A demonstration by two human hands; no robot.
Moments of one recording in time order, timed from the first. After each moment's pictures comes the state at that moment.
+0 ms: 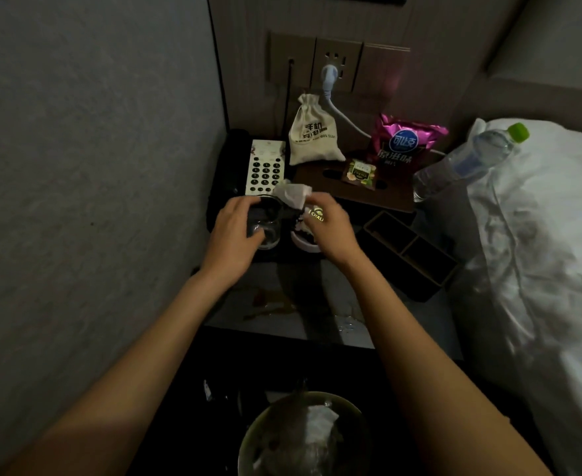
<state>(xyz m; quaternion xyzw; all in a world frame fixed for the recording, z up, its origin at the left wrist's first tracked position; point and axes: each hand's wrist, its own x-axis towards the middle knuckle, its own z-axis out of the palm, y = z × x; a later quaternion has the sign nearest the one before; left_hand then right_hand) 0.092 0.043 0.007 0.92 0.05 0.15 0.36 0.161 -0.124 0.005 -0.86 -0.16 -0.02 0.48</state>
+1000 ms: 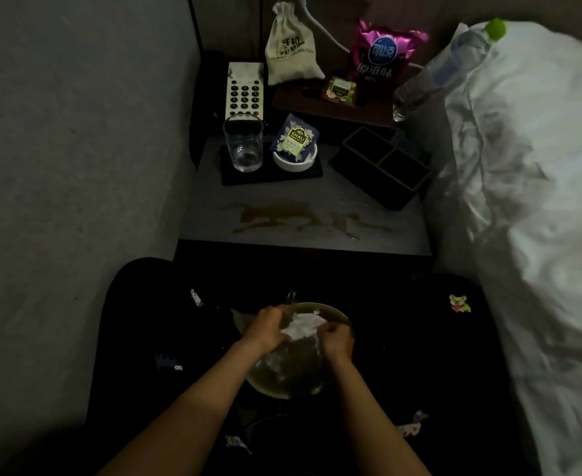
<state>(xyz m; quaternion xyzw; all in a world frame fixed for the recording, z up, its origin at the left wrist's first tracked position) -0.094 -0.065 -0.151 0.91 0.07 -0.29 0.29 -0.100 -0.200 -0.198 -0.82 0.34 0.19 0.42</state>
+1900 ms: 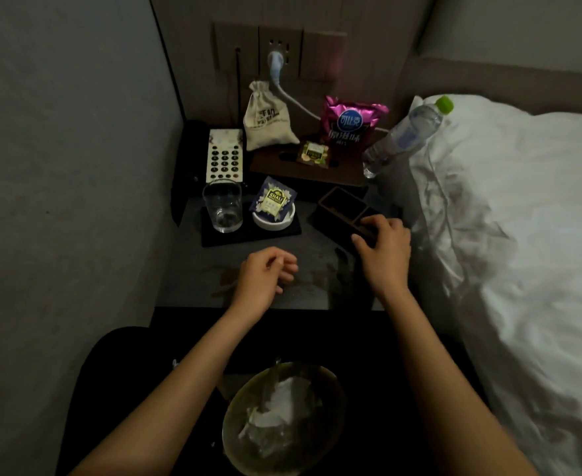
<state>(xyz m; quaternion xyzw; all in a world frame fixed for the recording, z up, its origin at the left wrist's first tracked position) 0.033 -0.064 -0.032 0.77 0.08 -0.02 0.63 0.079 -0.264 -0.004 -0.94 0.05 -0.12 0.31</state>
